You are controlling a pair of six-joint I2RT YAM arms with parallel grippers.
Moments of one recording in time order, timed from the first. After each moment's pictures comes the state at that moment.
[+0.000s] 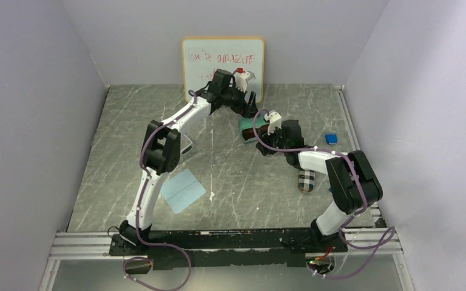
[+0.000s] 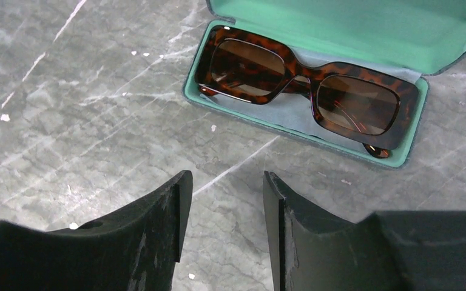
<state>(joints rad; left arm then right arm) -0.53 2.39 2.14 -0.31 0.63 -0.10 0.32 1.62 0.72 0.35 -0.32 -0.09</state>
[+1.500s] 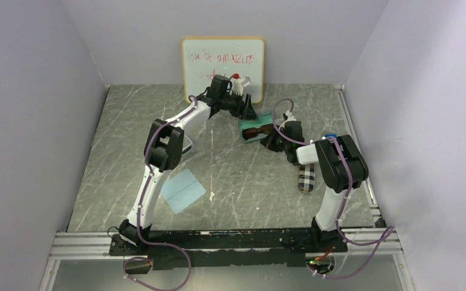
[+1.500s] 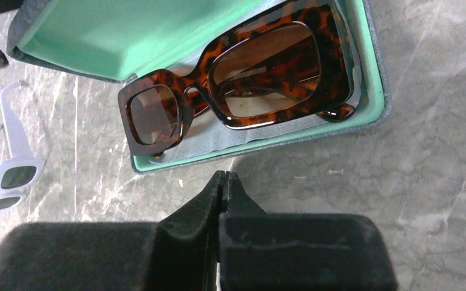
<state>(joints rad) -0.49 2.47 2.12 -0.19 0.76 -0.25 0.23 1.86 0.75 0.53 -0.27 0.58</state>
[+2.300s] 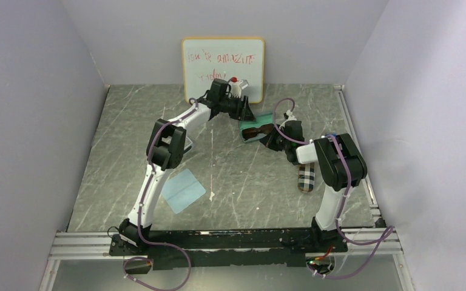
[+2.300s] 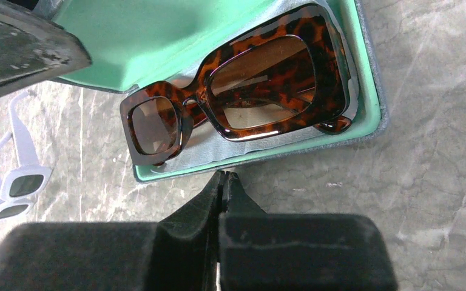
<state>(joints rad) -0.48 2.53 2.13 -0.16 0.77 -0.31 0.22 1.89 0.77 0.57 -0.28 0.61</state>
